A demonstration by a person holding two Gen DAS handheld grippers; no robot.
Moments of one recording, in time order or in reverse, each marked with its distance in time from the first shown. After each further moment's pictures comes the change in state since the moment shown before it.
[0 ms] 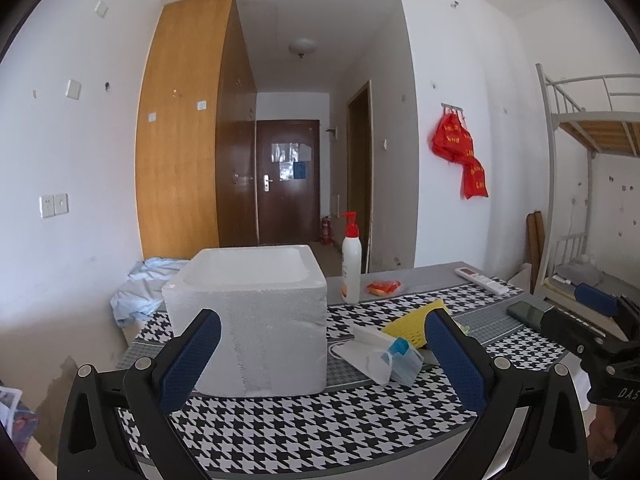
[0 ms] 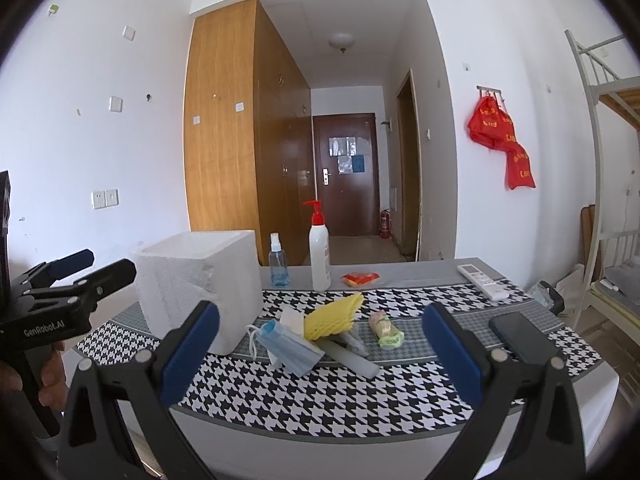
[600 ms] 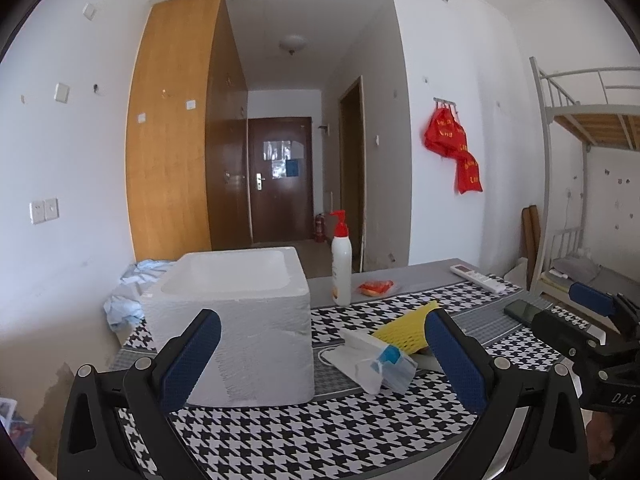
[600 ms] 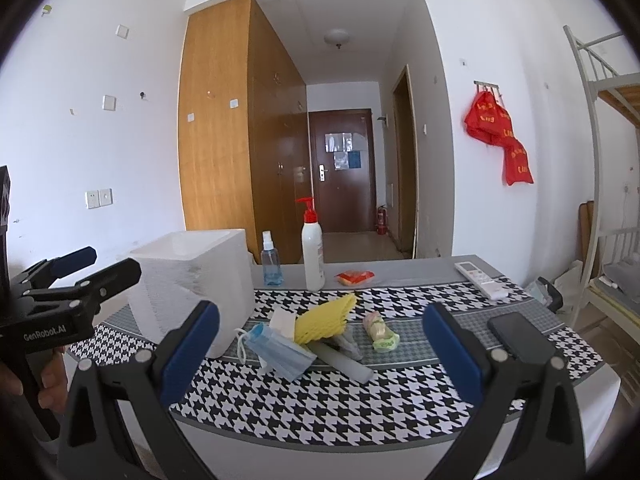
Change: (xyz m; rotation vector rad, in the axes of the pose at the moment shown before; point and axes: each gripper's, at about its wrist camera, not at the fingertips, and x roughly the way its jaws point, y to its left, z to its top) left arm 0.019 -0.012 0.007 0.017 0.013 -0.028; right arm 0.015 -0.010 0.003 0.003 0.021 -0.013
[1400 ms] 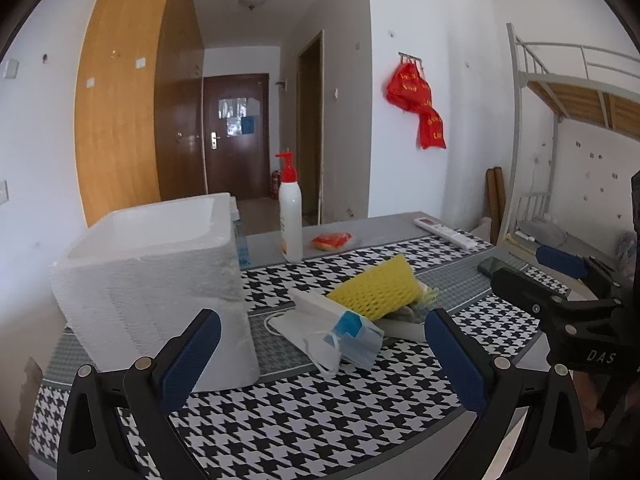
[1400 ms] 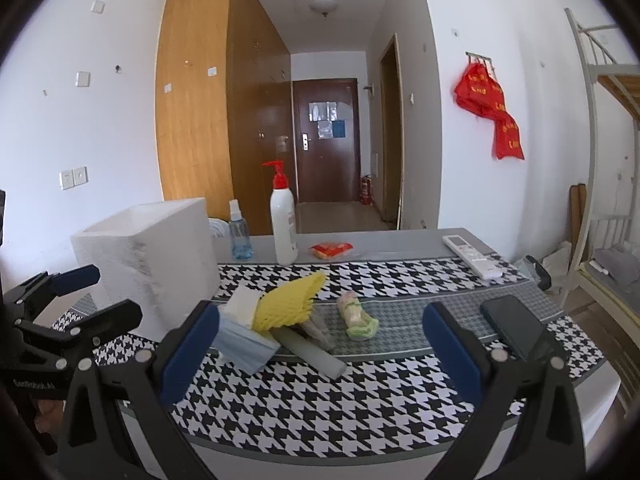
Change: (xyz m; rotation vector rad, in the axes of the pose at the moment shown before) left arm 0.057 -0.019 -0.020 0.027 0.169 -0.166; right arm 0.050 -0.028 -0.009 0.019 0.129 -0.053
